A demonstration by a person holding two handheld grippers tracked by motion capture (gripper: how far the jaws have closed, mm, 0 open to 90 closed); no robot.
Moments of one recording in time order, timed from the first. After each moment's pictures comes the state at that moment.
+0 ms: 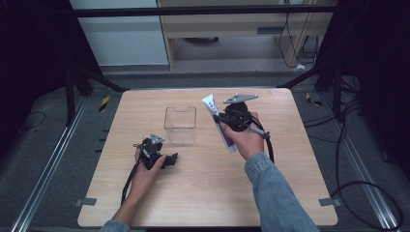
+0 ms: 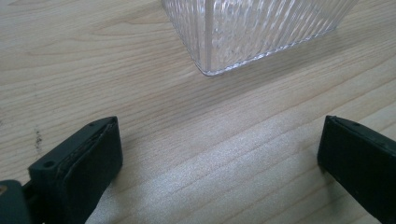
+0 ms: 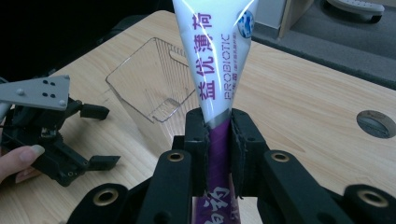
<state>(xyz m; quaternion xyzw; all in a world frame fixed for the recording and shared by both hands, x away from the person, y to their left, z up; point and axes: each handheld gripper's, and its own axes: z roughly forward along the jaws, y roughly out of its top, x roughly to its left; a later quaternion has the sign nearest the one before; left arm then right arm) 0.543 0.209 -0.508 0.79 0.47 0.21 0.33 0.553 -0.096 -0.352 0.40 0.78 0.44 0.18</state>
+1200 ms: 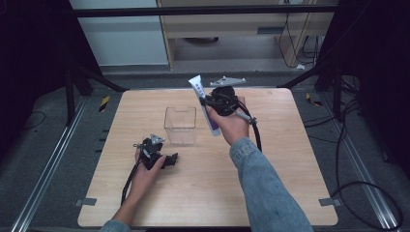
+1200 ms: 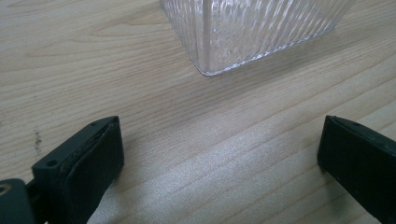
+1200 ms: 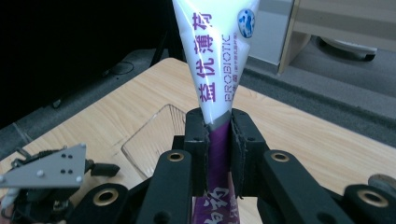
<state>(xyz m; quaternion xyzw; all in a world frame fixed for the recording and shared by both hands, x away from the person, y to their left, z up) 0.542 0.208 -0.508 0.79 0.47 0.21 0.33 0.576 -0.058 -0.315 0.38 0.76 0.49 0.20</state>
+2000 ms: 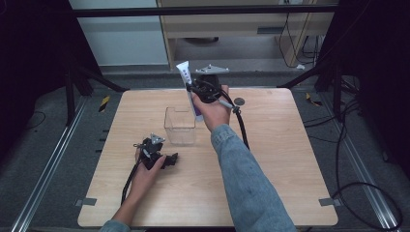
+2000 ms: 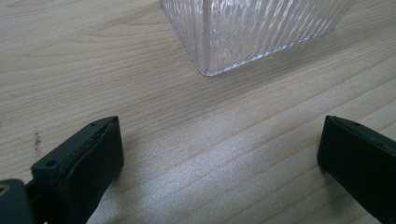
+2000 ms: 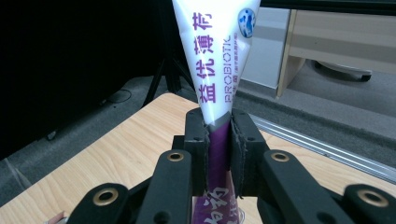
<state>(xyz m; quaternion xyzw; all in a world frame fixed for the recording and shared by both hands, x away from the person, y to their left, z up) 0.543 0.208 -0.508 0.79 0.47 0.21 0.33 0.615 -0.017 -0.309 0.39 0.72 0.53 0.22</state>
